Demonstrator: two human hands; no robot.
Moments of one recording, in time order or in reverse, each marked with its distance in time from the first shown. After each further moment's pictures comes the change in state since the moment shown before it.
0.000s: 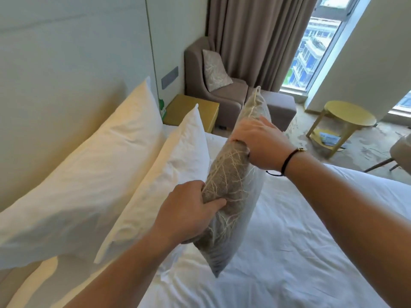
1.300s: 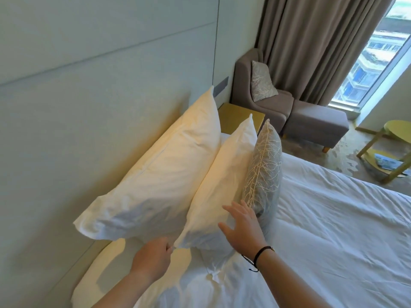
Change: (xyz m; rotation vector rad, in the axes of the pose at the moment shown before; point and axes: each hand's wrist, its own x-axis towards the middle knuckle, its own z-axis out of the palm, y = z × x) left_hand -0.100 -0.297 -0.035 0.262 -0.021 -0.472; right_hand -0.019 -0.260 0.164 0.623 -0.141 0.327
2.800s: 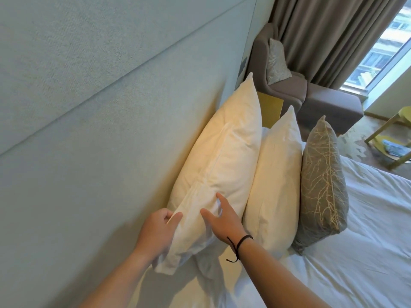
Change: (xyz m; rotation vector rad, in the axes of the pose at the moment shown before) left_hand 0.118 -0.141 -0.156 -0.508 0.123 0.035; right_hand 0.125 -0.216 0.139 0.501 -0.147 0.422
